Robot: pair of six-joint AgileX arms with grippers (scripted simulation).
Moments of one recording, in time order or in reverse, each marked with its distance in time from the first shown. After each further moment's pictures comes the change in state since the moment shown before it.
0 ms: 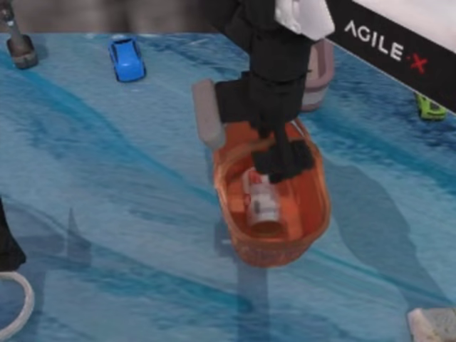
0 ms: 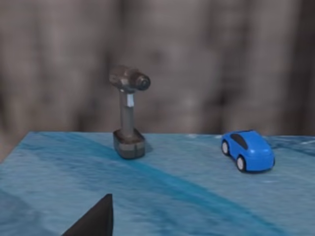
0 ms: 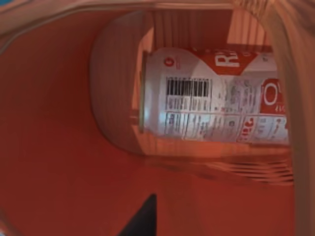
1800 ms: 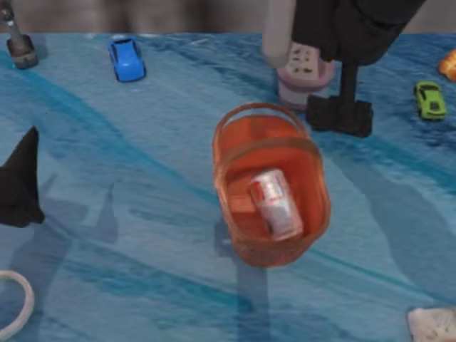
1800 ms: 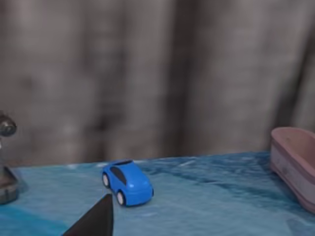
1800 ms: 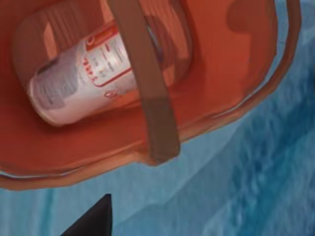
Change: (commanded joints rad) left arm -0.045 0.432 0.242 0.167 0.242 -0.063; right arm -0.113 -0.386 -0.260 0.186 -0.002 0.173
